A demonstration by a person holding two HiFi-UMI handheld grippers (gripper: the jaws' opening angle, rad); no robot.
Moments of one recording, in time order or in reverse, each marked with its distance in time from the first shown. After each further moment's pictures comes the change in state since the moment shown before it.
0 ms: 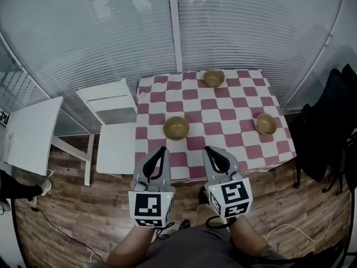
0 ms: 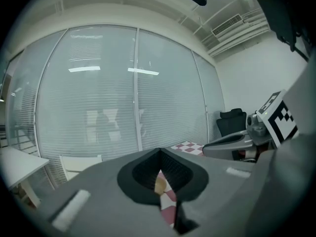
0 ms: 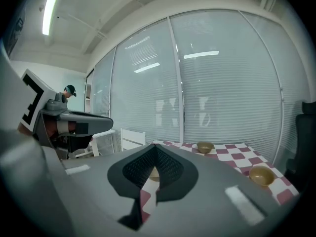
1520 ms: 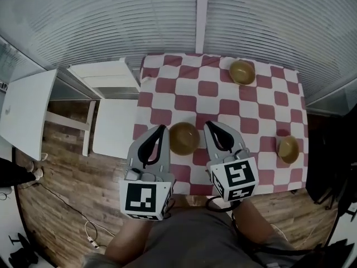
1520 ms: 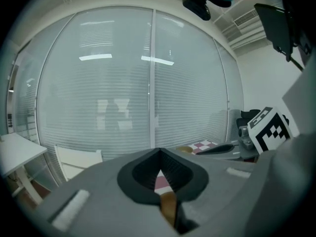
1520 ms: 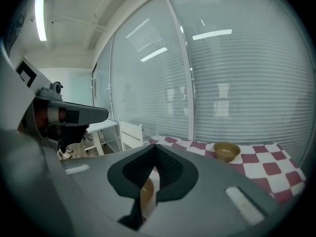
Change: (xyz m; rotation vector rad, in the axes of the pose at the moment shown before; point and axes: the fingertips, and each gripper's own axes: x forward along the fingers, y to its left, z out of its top) left arm 0.142 0.082 -0.003 -0.118 0.099 0.128; right arm 0.185 -0.059 0.004 -0.013 0.125 0.181
